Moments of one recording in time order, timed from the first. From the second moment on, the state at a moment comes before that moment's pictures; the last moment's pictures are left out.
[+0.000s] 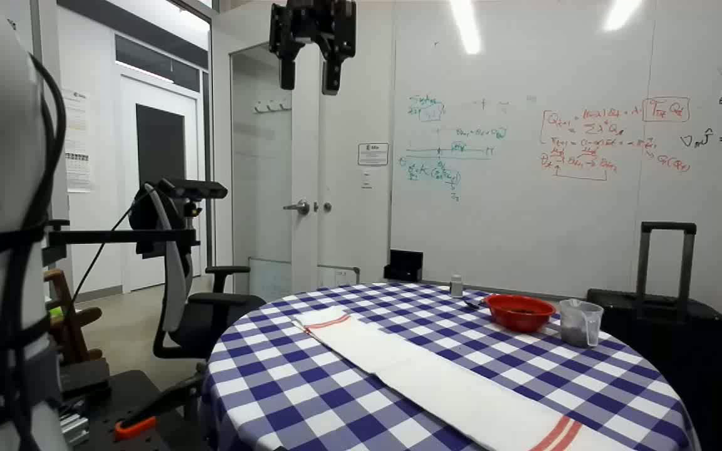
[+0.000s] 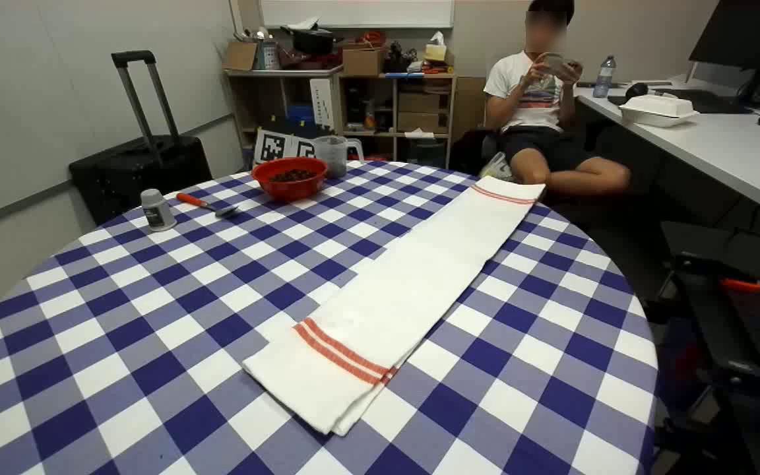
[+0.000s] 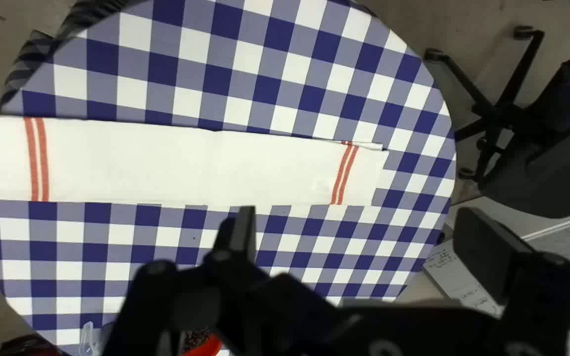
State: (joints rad) arm 0.00 -0.88 -0.18 -2.51 0.12 1.78 -0.12
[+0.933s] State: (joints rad) arm 0.02 -0.71 -0.07 -2.52 0.11 2.03 -0.11
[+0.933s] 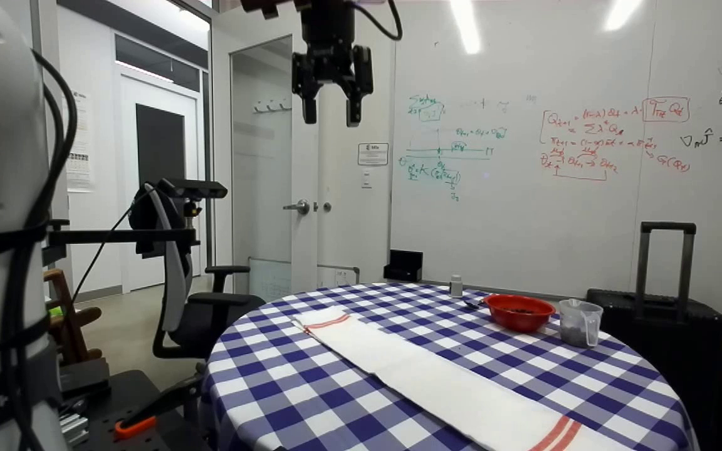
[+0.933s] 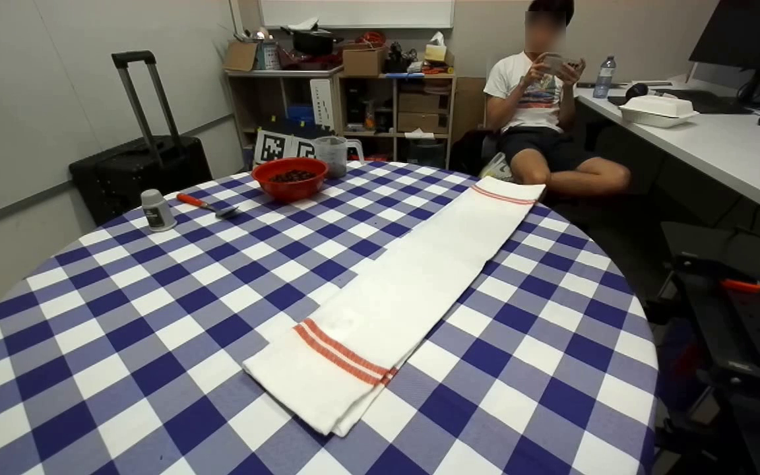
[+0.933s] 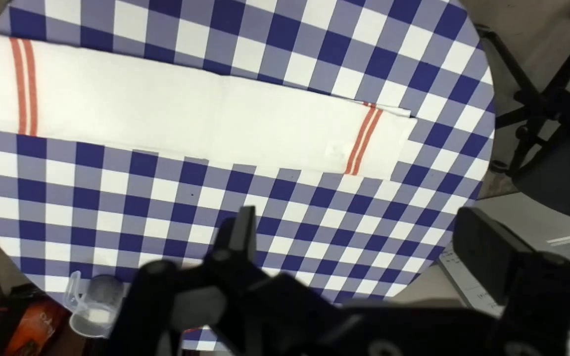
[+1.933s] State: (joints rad) arm 0.06 -0.14 0.29 -2.41 -0.20 2.37 0.39
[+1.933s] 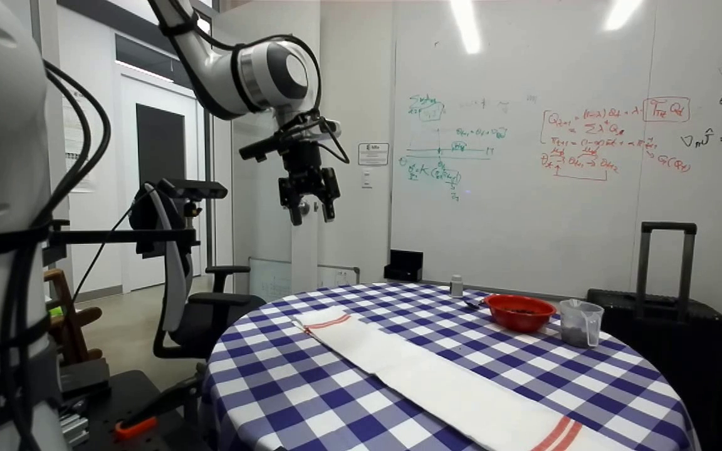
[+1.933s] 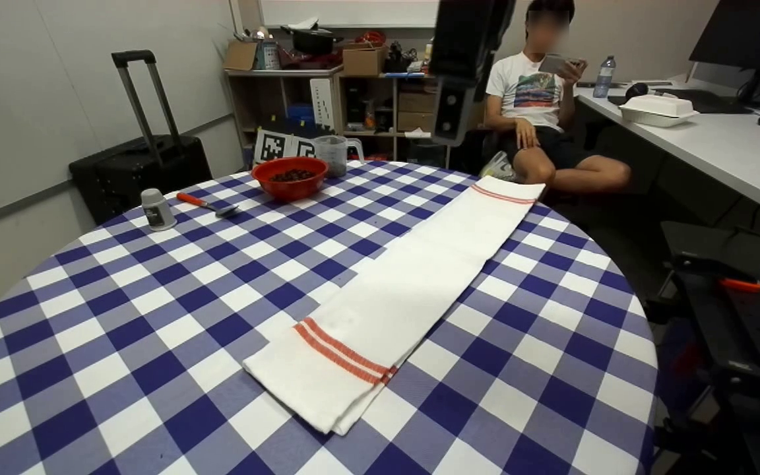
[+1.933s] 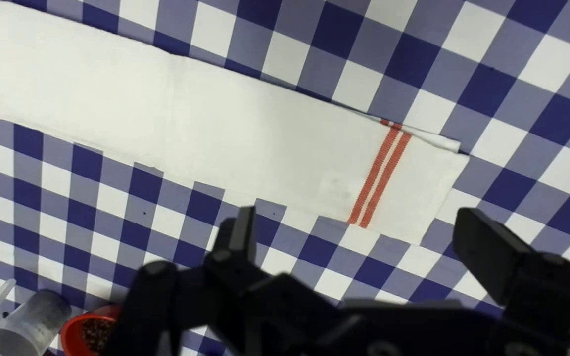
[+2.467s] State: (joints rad) arm 0.11 0.28 0.17 -2.04 -0.31 2.36 0.47
